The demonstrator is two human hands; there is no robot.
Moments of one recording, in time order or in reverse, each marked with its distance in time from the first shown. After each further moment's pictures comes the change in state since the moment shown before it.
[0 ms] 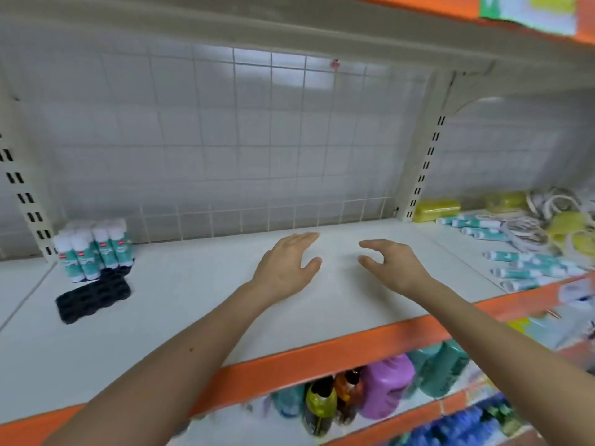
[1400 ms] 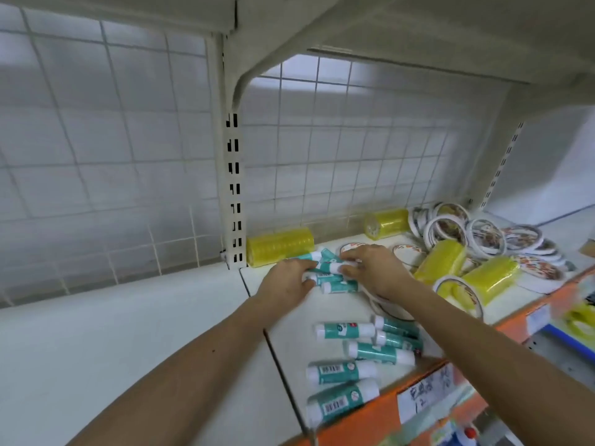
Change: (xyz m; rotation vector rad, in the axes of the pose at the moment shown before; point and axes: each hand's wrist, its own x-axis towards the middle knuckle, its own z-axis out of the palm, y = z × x) left_hand 0.309 0.218 0.258 0.010 -0.140 0.043; right_hand 0.136 0.355 -0.158 -0.219 -0.039 0.090
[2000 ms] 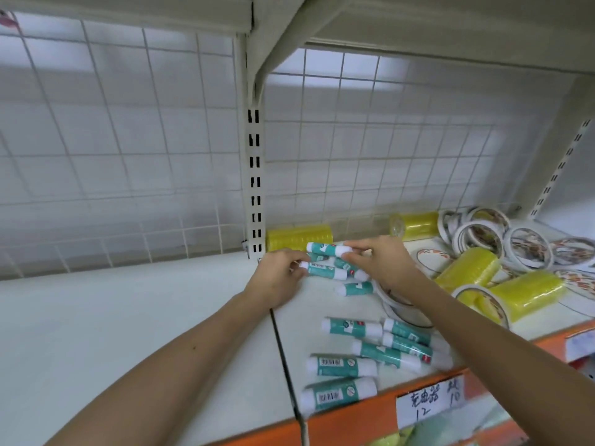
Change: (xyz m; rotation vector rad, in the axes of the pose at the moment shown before) left_hand -0.023 -0.007 -0.013 -0.112 0.202 -0.113; right_hand 0.012 0.004 0.000 0.234 0.084 -0.122
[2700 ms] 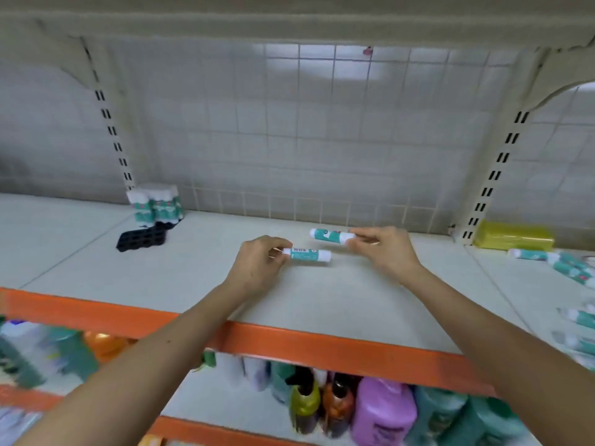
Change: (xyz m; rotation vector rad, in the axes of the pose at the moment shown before) left_hand -0.271 -0.174 -0.240 0.153 0.333 -0.330; right_hand -0.076 -0.307 0.149 0.433 -0.160 -0.254
